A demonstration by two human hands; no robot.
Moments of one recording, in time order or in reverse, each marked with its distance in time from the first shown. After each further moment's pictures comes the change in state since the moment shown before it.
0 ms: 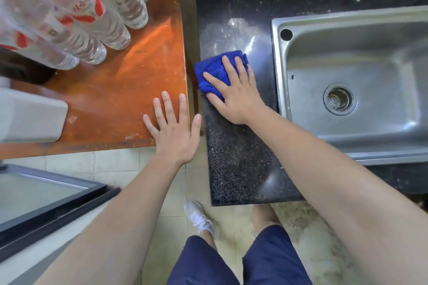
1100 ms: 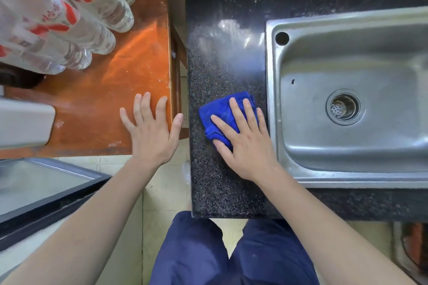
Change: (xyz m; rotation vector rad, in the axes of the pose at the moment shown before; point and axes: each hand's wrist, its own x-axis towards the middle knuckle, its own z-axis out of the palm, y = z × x) left_hand 0.019 0.002 -0.015 0.094 0.148 0.020; right_hand -0.092 0.027 0.025 0.057 0.121 -0.039
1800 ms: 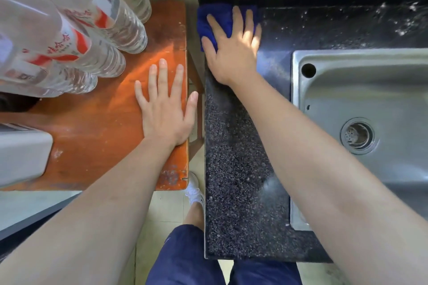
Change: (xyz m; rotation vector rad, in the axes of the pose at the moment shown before) left_hand 0.118 0.000 -0.013 -0.003 0.102 0.057; right_hand 0.273 -0.016 -0.035 -0.012 0.037 0.262
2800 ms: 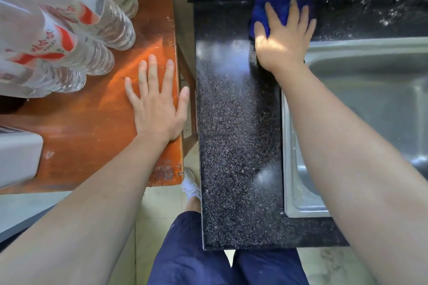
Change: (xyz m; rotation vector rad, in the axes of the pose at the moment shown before) left_hand 0.001 0.003 -0.002 -0.007 0.009 -0.006; right_hand -0.002 0.100 -0.034 -0.023 0.035 0.313
